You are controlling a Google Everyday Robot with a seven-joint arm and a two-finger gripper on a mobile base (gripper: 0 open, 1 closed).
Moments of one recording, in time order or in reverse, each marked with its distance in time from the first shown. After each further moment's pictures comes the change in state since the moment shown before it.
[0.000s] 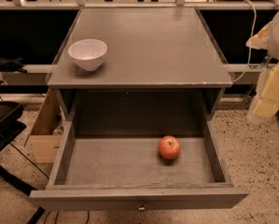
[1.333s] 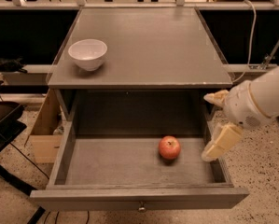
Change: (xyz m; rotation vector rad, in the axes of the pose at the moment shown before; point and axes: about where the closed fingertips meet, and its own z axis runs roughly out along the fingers) arm -0.013 0.038 0.160 -0.148 -0.359 0.041
